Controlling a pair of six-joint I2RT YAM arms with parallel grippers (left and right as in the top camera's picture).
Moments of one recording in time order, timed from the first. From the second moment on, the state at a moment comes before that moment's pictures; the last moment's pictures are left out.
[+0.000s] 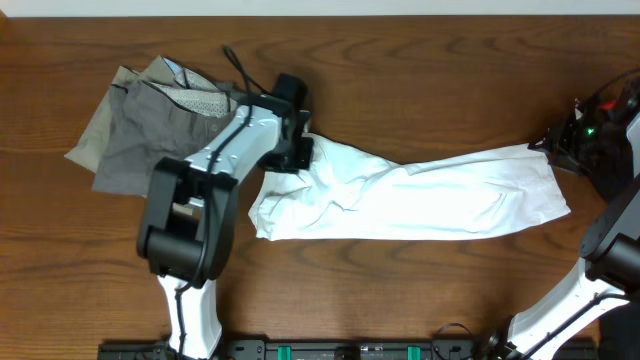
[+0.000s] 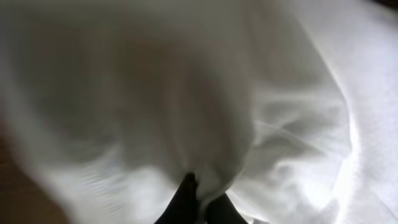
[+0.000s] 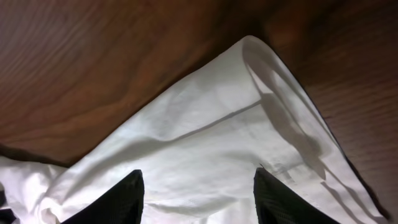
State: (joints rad) left arm -0.33 2.05 1.45 -0.87 0.14 -0.19; right arm -0.50 2.05 1.60 -1.07 -0.41 0.02
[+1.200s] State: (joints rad) left arm -0.27 1.98 1.45 -0.90 0.13 -0.20; right arm -0.50 2.05 1.46 -0.98 -0.24 0.06
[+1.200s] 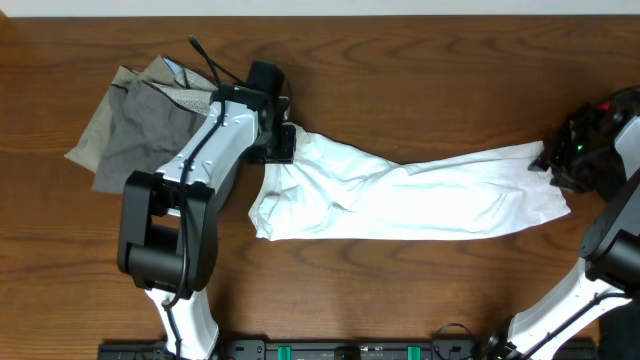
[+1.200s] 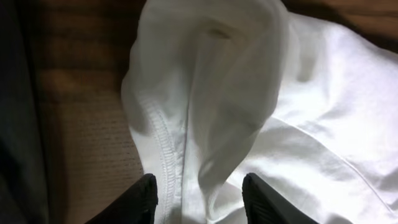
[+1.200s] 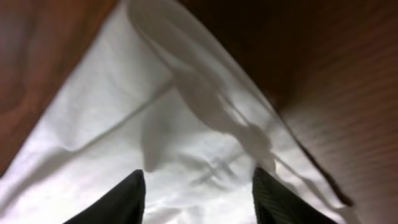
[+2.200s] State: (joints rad) left arm -0.27 1.99 1.43 -0.83 0.22 -0.20; right arm -0.61 2.05 1.40 -0.96 -0.15 0.18
